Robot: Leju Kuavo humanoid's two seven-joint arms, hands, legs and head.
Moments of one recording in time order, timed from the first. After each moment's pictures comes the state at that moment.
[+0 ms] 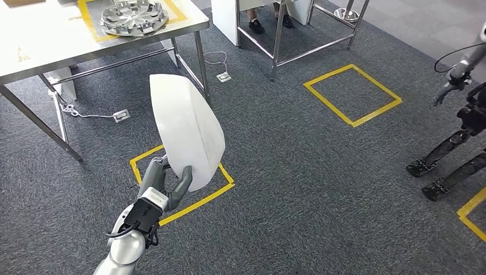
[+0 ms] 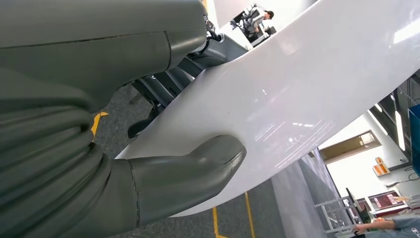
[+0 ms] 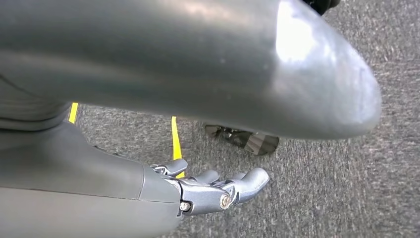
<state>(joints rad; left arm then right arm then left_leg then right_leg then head) -0.22 -0.08 -0.45 -1.40 -0.32 0.00 -0.51 -0.09 0.10 -0.94 -0.20 1.13 0.19 -0.28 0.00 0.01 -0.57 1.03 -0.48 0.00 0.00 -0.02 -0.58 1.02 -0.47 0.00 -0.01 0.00</state>
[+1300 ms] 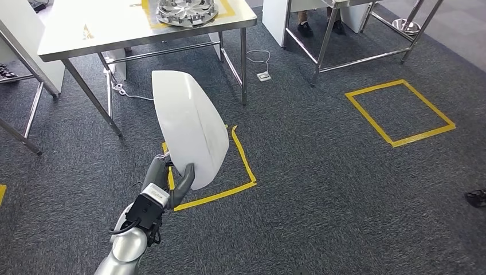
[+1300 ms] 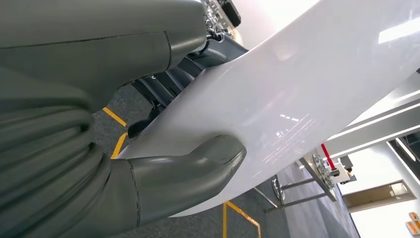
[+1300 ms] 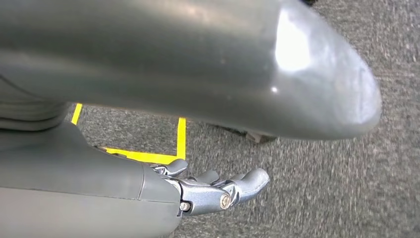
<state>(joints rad) -0.23 -0.09 -0.46 -1.40 -0.29 -0.02 -0.50 -0.08 0.11 -0.95 -0.19 1.13 0.17 -0.28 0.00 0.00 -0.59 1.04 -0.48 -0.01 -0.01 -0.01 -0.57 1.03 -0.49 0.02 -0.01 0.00</state>
